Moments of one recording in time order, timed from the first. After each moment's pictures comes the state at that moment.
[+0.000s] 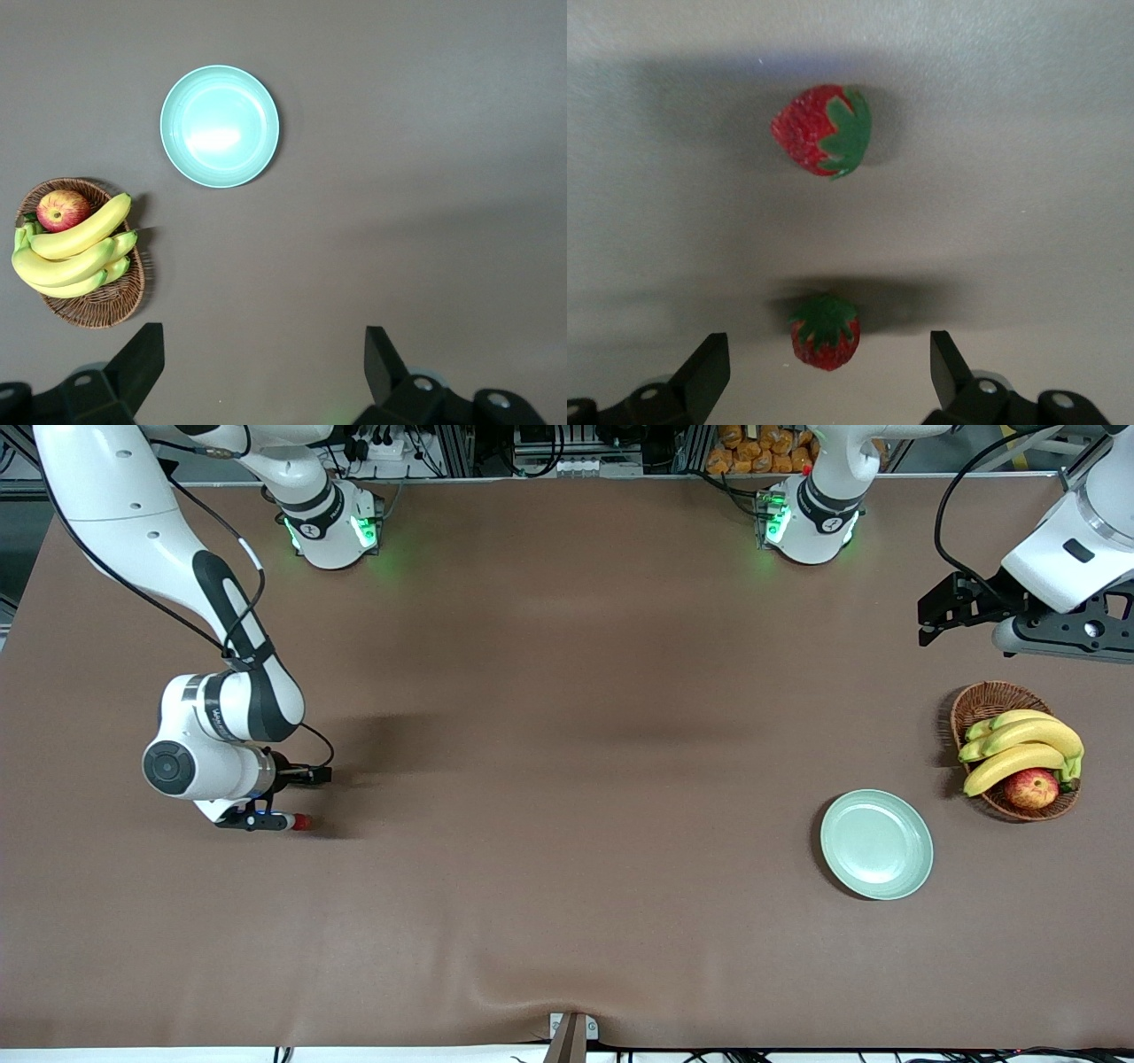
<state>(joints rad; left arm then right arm) -0.06 -0.04 -0.10 -1.58 0.01 1.55 0.01 0.04 0.55 -0.02 -1.93 0.03 2.22 0.05</state>
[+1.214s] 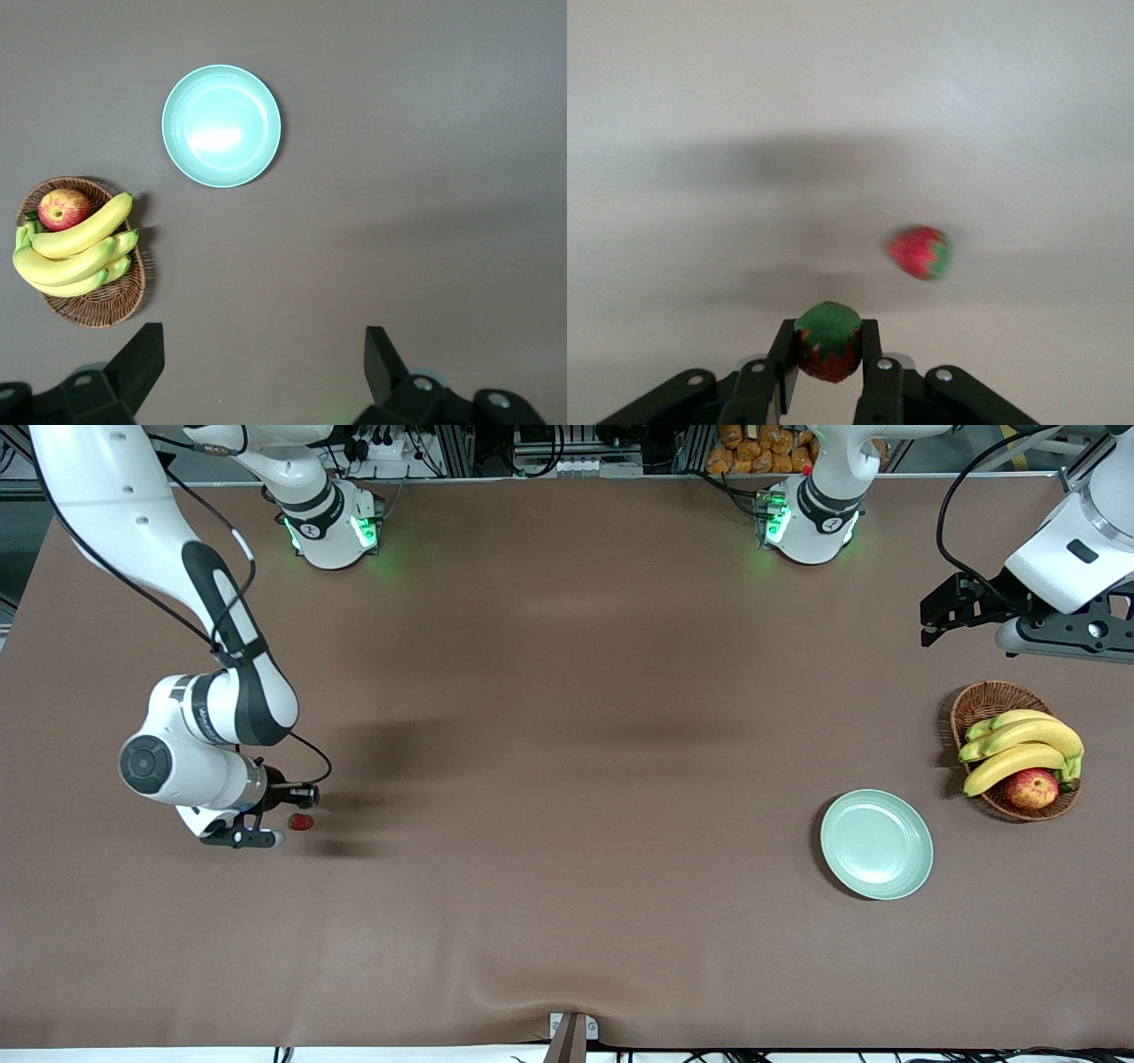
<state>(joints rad) -0.05 -0.04 -0.10 -1.58 0.01 1.55 0.01 0.05 0.50 0.05 -1.81 0.11 2.25 0.05</state>
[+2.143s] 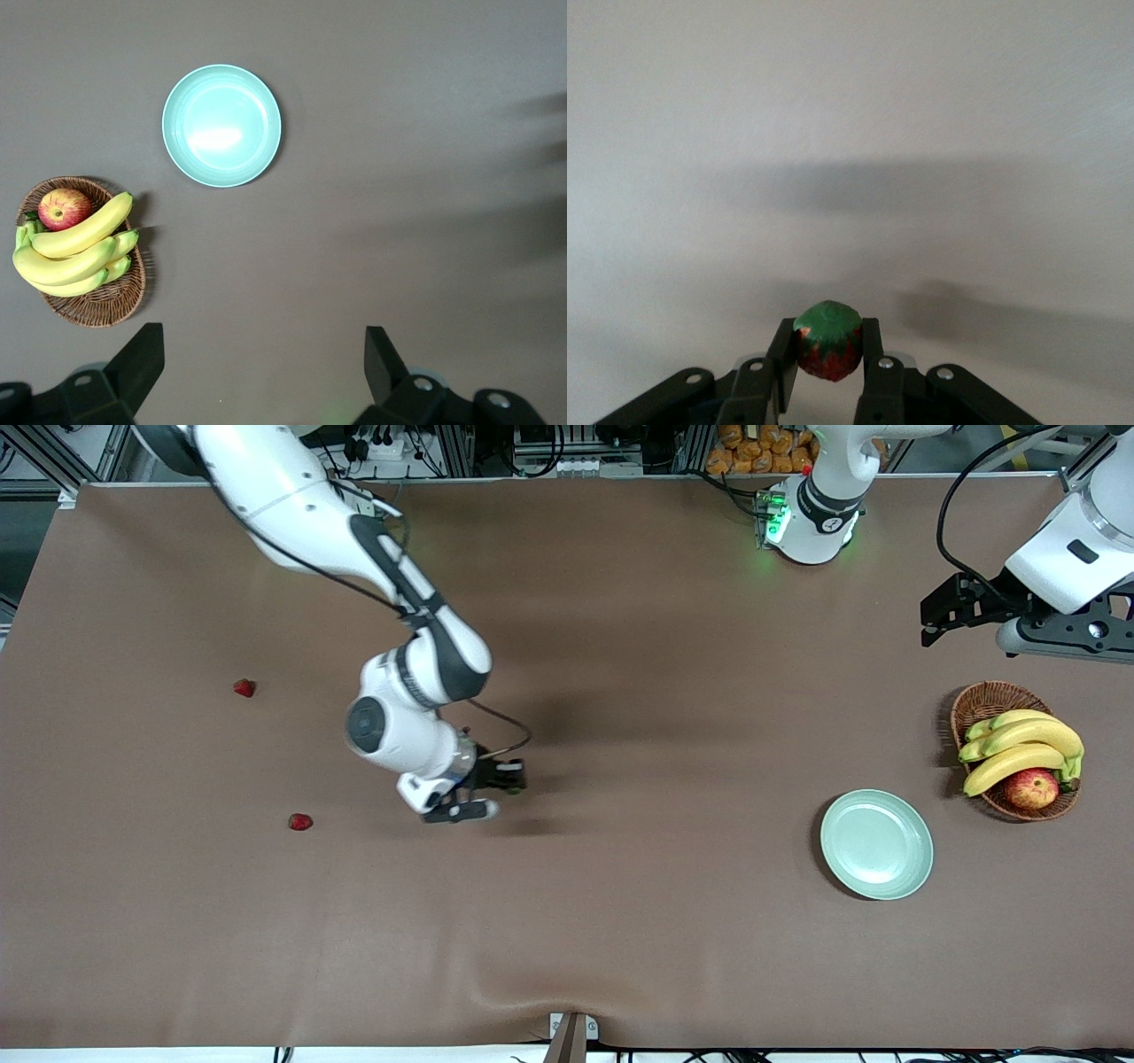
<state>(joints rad) -0.05 -0.04 -0.10 -1.58 0.01 1.55 0.01 0.48 0.68 0.12 -1.69 0.54 2.50 0.13</state>
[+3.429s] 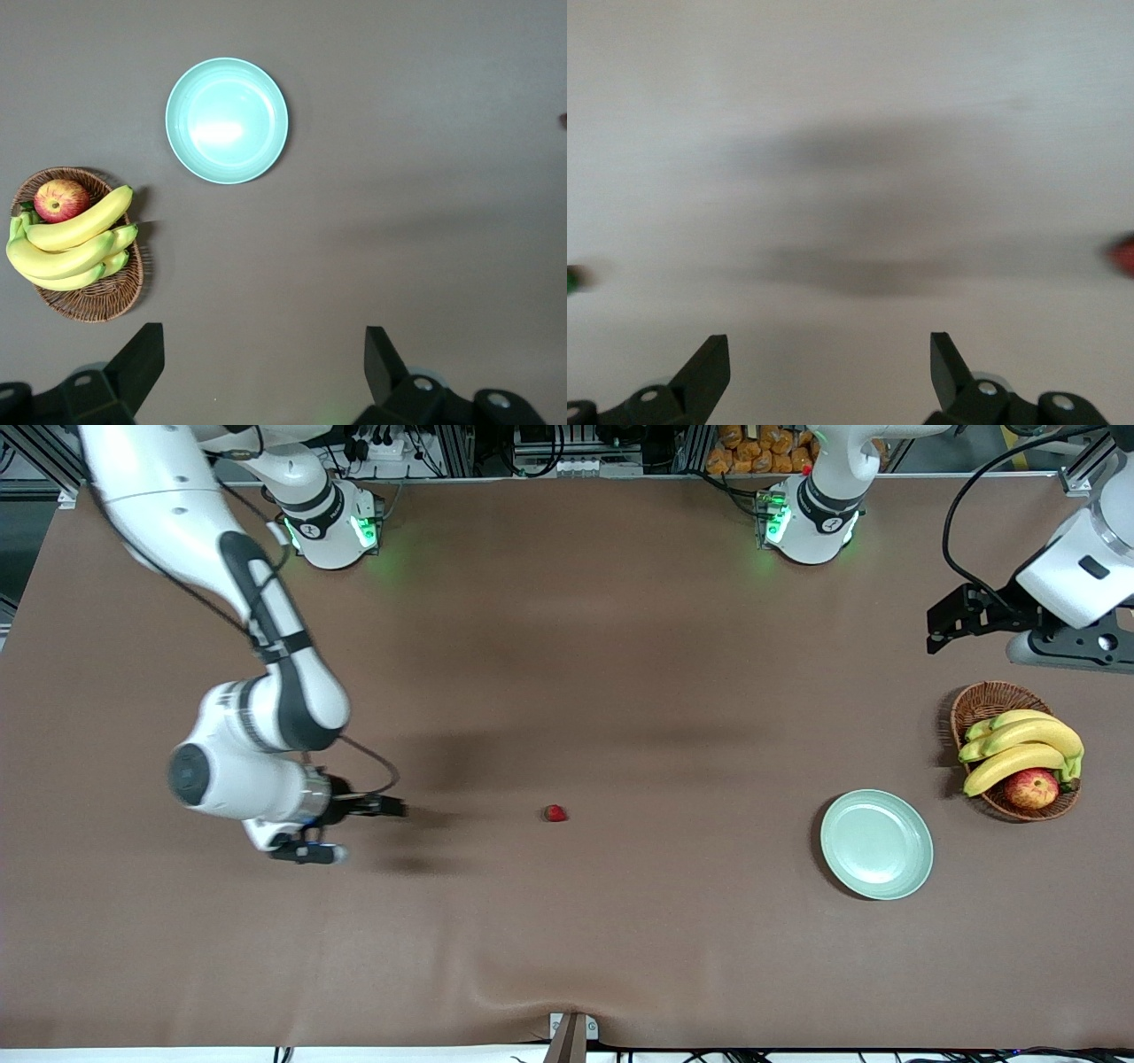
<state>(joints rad) -0.02 -0.01 -0.10 -1.58 0.00 1.55 0.00 0.14 0.56 0.01 -1.68 0.30 2.14 0.07</state>
